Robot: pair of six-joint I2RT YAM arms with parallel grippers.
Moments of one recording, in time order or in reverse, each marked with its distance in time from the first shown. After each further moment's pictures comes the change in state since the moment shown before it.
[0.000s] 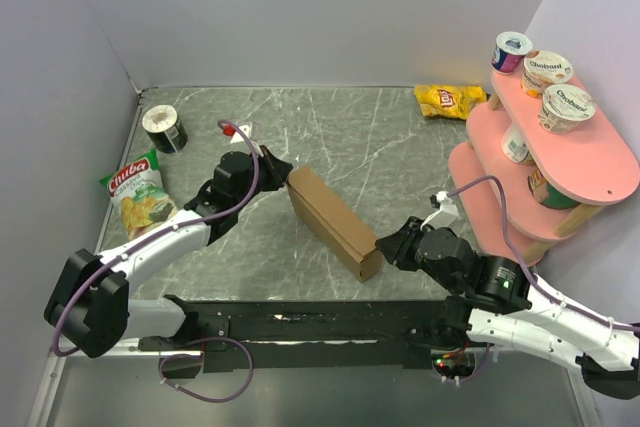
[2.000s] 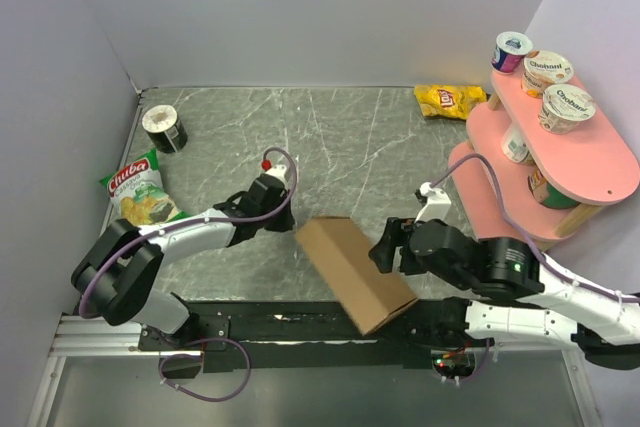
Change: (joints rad) left arm -0.102 0.164 -0.011 -0.250 0.008 0.102; right arm 0.145 0.215 0.325 -0.344 0.027 -0.053
